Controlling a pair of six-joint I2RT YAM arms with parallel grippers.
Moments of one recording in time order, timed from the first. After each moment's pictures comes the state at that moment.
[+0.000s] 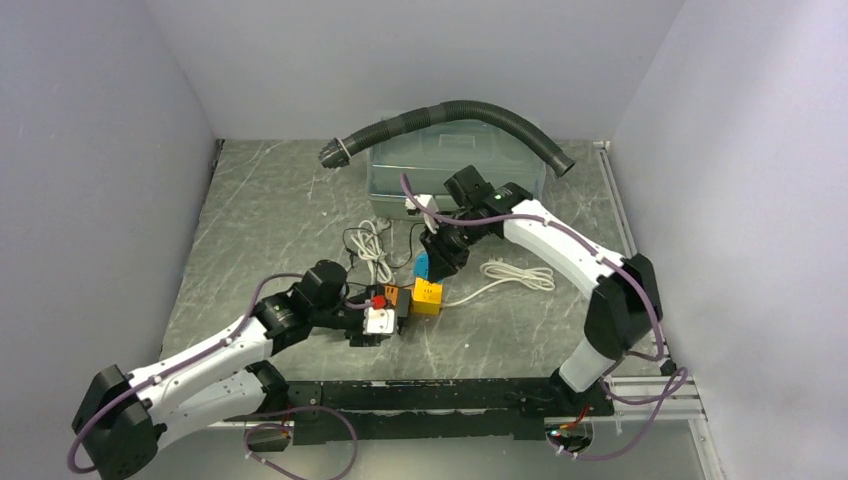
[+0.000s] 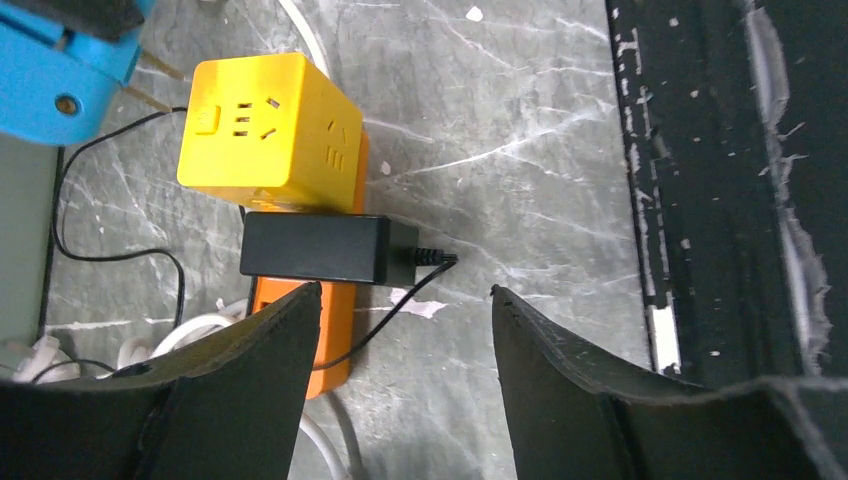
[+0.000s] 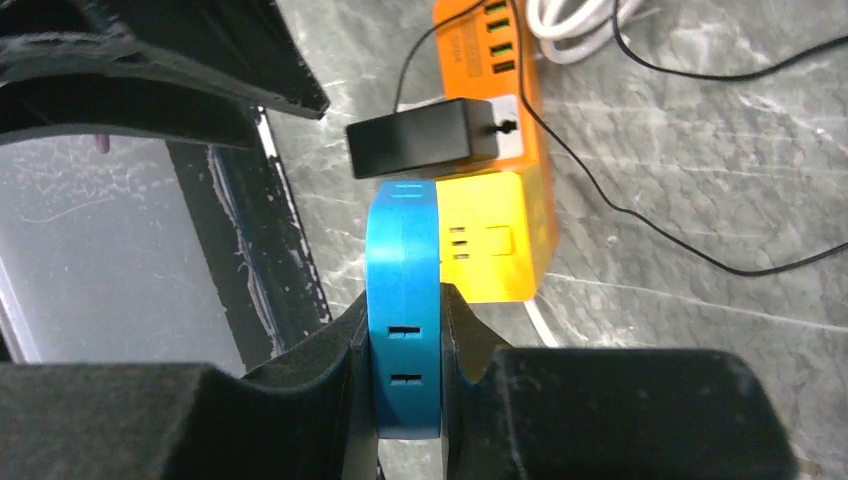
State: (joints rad) left arm -0.78 0.87 0.51 -0.27 0.56 0.69; right arm 0.65 1.59 1.37 -0.89 -0.66 -0.33
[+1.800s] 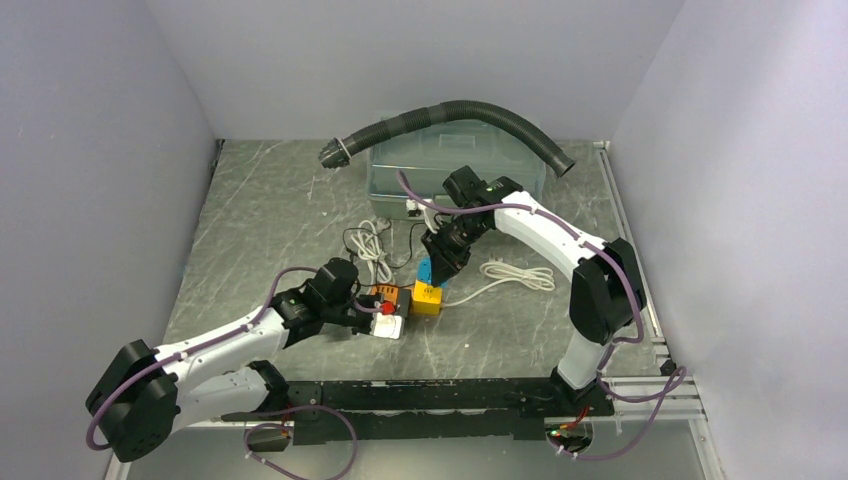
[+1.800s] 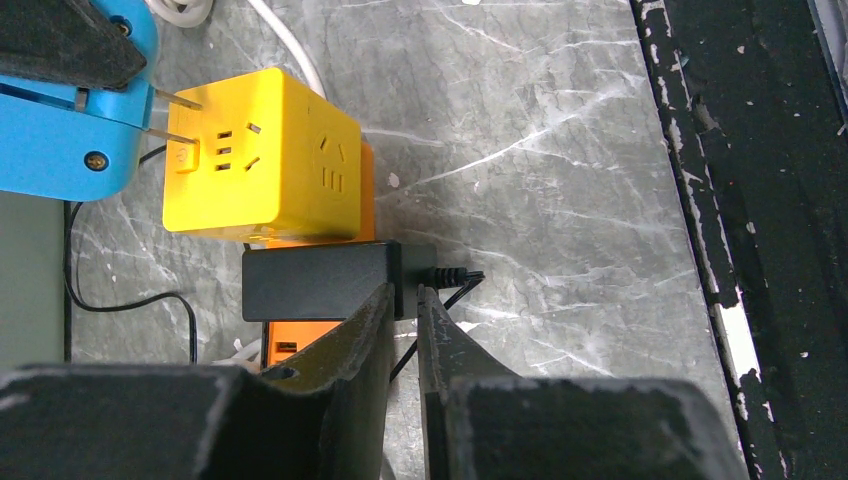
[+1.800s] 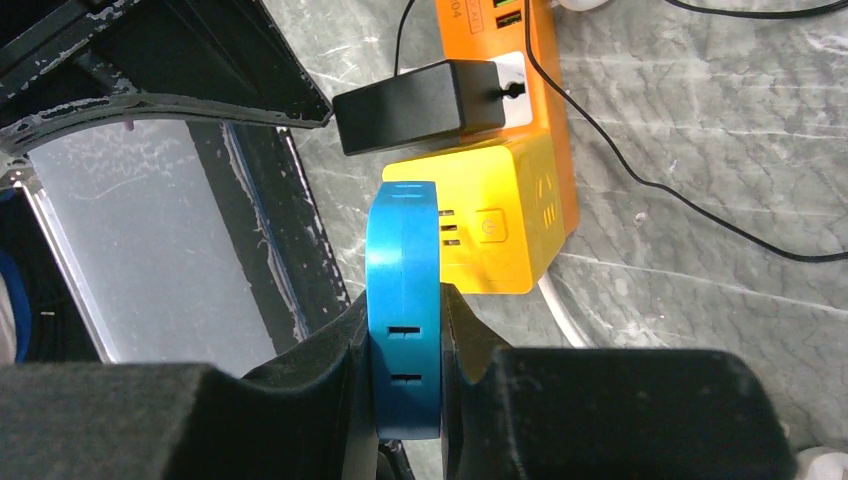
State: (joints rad) left arm -0.78 1.04 0.49 -0.14 0.59 0.86; right arm 0.59 1.73 1.43 -1.00 -0.71 -0.36
